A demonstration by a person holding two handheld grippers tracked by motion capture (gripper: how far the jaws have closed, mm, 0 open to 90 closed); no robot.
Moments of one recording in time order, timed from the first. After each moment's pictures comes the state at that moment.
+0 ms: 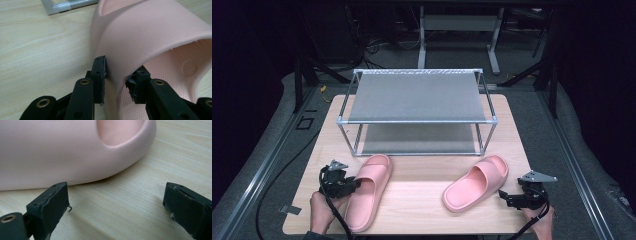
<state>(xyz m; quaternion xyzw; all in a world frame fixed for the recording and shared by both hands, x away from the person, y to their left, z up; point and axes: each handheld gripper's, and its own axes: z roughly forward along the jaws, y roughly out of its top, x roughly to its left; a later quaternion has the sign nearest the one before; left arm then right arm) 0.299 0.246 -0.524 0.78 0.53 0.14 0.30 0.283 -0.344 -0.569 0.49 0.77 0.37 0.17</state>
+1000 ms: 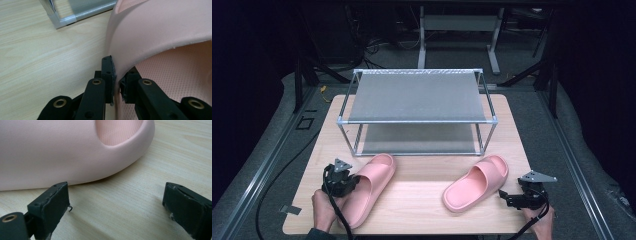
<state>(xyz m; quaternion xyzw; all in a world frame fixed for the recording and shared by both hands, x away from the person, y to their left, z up) 0.301 0.239 -0.525 0.79 0.50 0.19 0.29 0.283 -0.344 -0.569 0.49 0.77 0.36 0.18</state>
